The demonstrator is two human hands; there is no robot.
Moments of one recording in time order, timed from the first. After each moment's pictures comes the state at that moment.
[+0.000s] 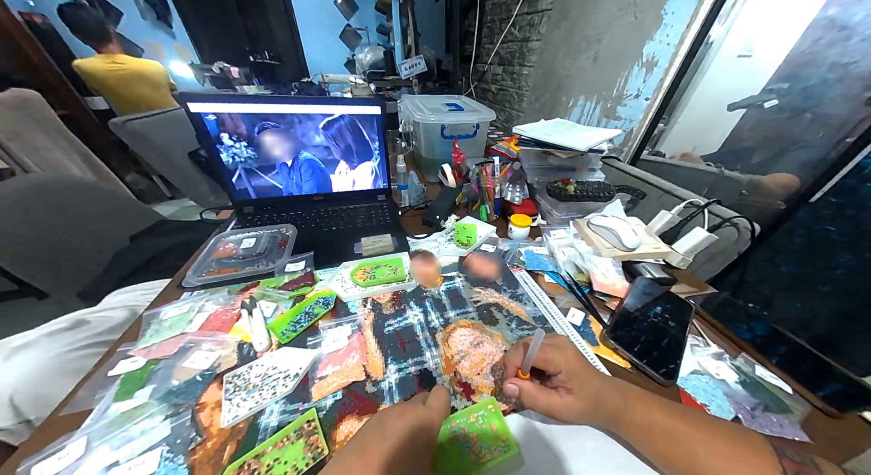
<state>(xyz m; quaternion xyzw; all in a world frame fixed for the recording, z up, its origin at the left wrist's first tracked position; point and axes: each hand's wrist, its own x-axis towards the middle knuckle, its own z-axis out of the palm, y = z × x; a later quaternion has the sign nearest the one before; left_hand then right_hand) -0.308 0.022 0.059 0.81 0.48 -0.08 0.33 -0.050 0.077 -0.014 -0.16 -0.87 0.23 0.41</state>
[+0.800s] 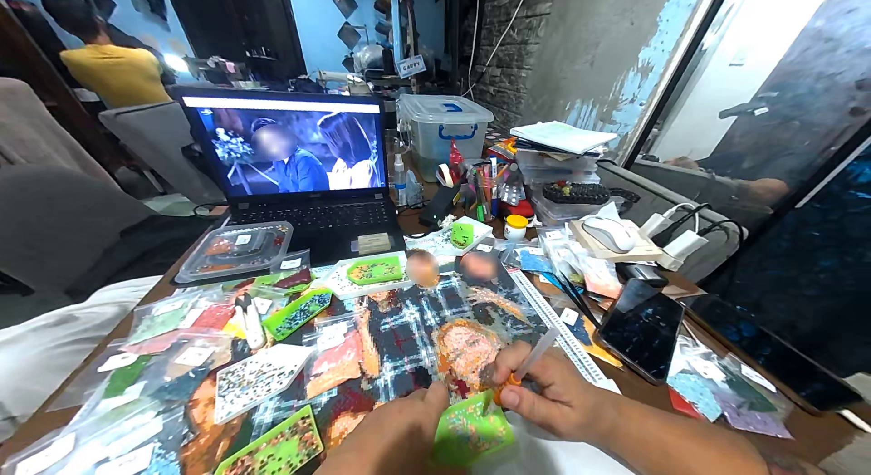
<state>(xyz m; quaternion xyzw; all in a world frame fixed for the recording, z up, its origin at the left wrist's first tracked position) -0.307 0.022 0.055 0.81 0.47 -0.06 0.33 -0.062 0.062 -0.008 -0.14 -0.85 0.31 0.40</state>
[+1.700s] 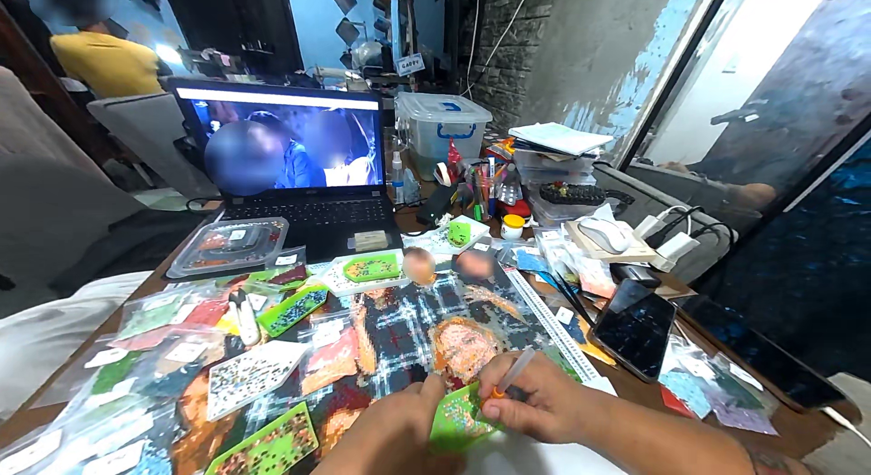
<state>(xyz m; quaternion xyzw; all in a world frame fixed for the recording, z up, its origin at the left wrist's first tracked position) -0.307 0.022 0.048 0.82 0.47 -0.01 0.32 -0.066 0.061 -0.009 -0.14 -0.88 0.29 0.36</state>
